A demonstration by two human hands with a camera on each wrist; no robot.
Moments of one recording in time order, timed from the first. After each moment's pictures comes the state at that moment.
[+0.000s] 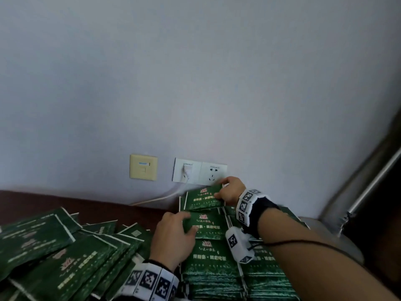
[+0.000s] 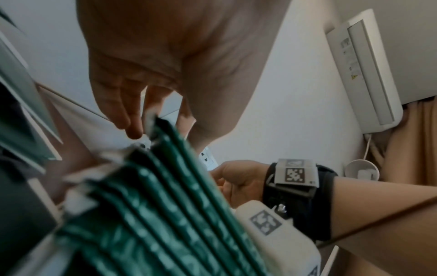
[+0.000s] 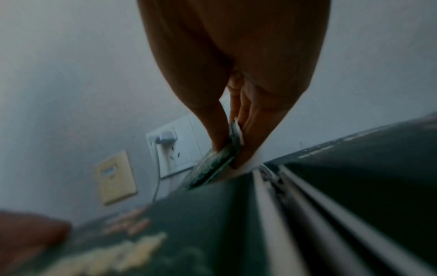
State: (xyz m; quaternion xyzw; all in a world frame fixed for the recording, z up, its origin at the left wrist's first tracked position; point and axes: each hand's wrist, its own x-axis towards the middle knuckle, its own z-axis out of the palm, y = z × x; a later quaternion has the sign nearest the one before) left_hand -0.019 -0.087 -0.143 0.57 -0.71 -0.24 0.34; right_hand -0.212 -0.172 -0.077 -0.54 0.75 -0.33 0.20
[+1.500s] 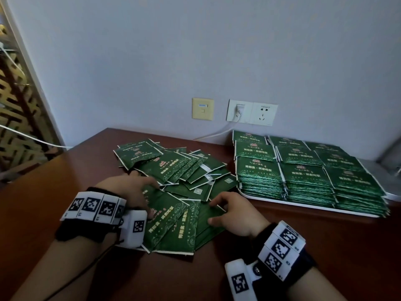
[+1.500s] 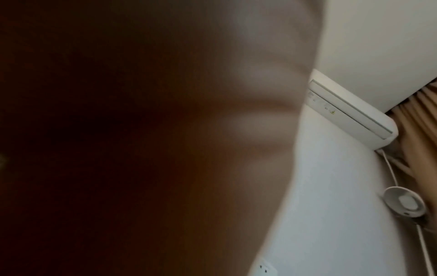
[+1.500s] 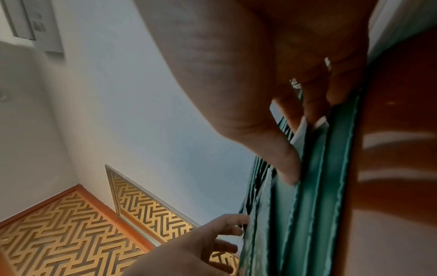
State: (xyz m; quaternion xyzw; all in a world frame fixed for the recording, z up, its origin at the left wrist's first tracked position) left_hand 0.205 0.042 -0.133 0.68 -0.71 -0.16 -0.11; right_hand -0.066 0.082 -0.165 -0.69 0.62 -0.18 0.32
